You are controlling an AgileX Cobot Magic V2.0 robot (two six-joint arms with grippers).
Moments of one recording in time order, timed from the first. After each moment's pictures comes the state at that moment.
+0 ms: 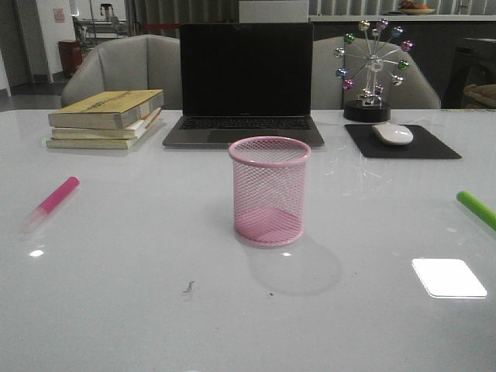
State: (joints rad) left arm -0.15 0.69 -0.68 -0.03 0.73 0.02; right arm 0.04 0.90 -0.65 0.01 0.80 0.01
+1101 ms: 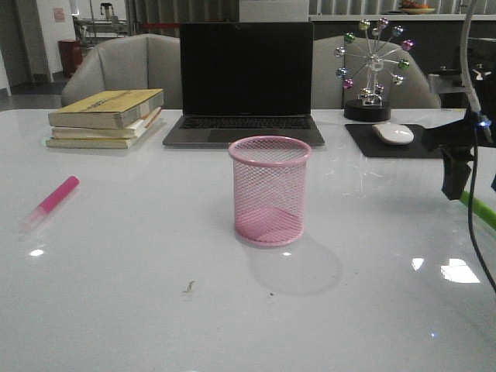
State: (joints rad) left arm -0.68 0.69 -0.68 -0.05 0.73 0.02; right arm 0.00 1.98 -1.40 -0.03 0.75 0.03
